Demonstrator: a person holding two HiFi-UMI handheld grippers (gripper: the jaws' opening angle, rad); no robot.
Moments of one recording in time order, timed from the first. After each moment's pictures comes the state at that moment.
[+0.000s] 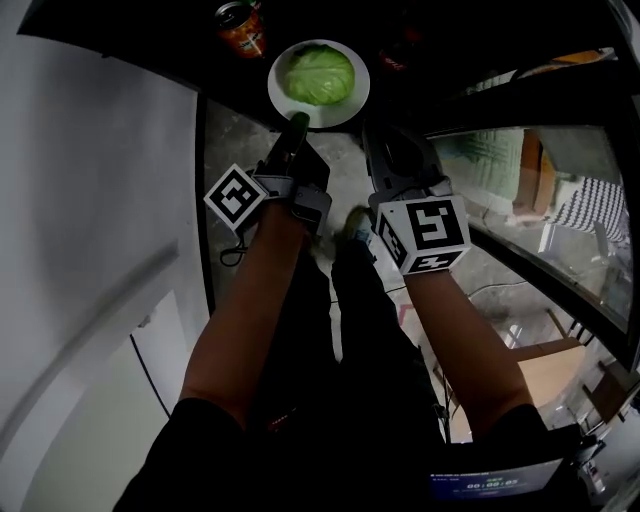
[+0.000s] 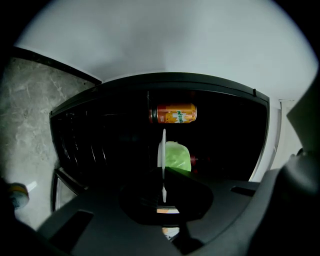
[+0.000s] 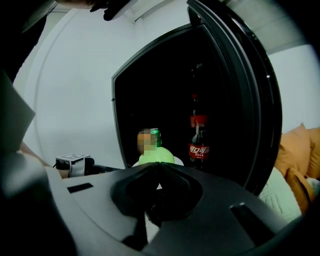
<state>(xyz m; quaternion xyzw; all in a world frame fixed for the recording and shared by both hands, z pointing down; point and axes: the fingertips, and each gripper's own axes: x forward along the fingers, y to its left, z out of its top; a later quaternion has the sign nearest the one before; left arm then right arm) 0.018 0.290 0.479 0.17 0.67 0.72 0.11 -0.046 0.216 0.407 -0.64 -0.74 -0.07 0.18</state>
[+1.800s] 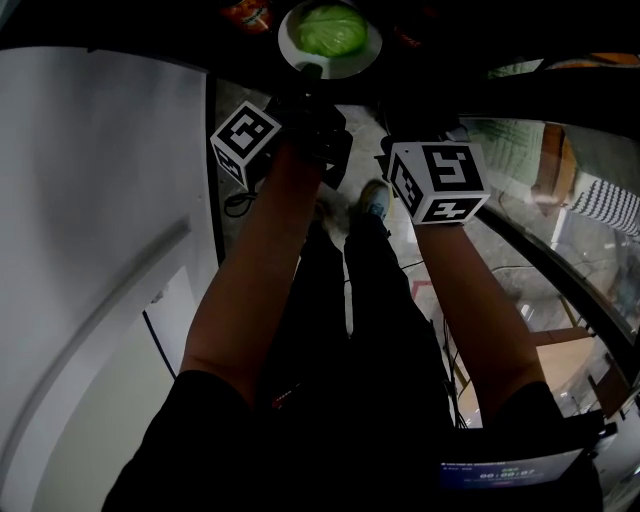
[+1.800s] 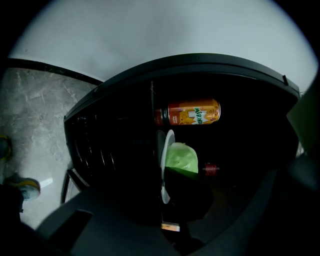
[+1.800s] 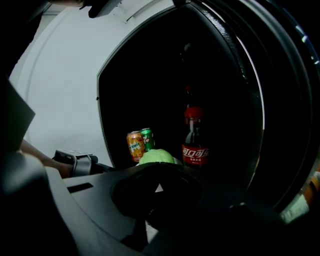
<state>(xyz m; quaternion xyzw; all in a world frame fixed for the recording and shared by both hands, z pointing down) 0.000 0.317 0.503 0.26 0.64 0.72 0.05 -0.070 0.245 0.417 -0.63 -0.75 -0.05 0.19</state>
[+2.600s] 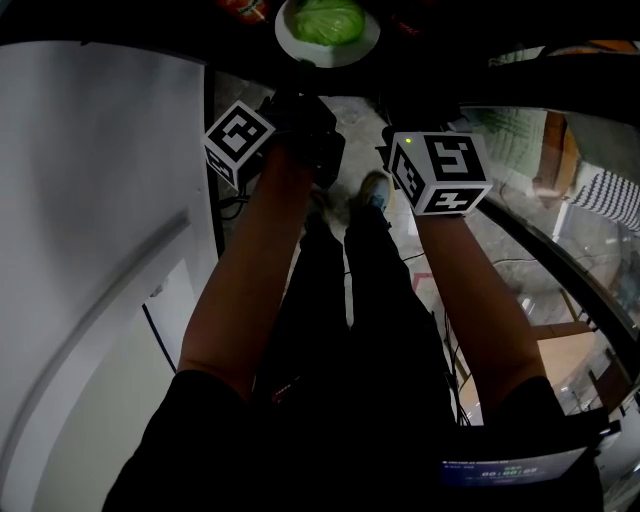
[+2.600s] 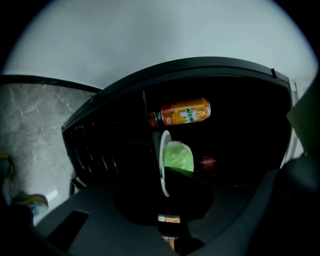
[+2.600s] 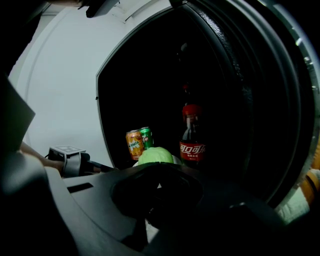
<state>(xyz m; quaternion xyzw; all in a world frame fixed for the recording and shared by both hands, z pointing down) 0.013 0.310 0.495 0.25 0.68 0.69 0.03 -0.070 0.239 0.421 -0.63 -0.75 -0.05 0.20</state>
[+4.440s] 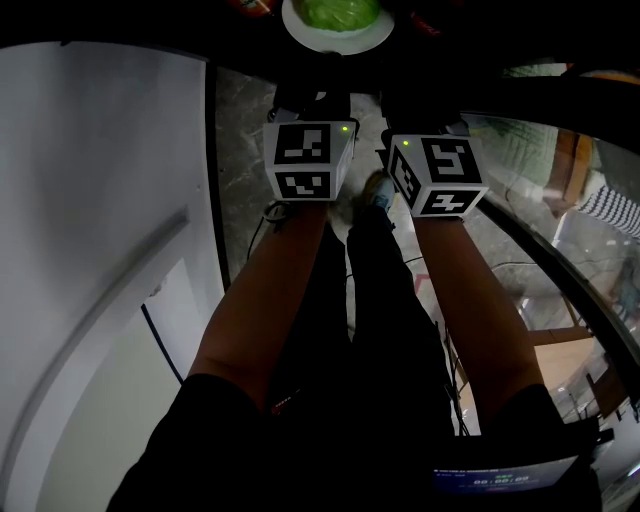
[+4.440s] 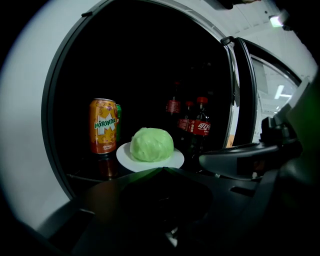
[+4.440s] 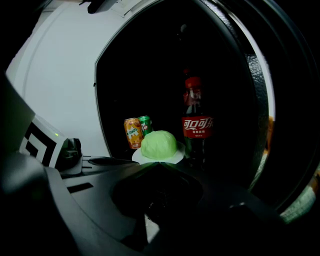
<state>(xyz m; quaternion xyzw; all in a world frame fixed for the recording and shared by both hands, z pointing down) -0.022 0.294 0.482 0.23 0.94 0.13 -0.21 -0.064 0.248 0.461 -0.62 -0.75 -0.06 0.22</state>
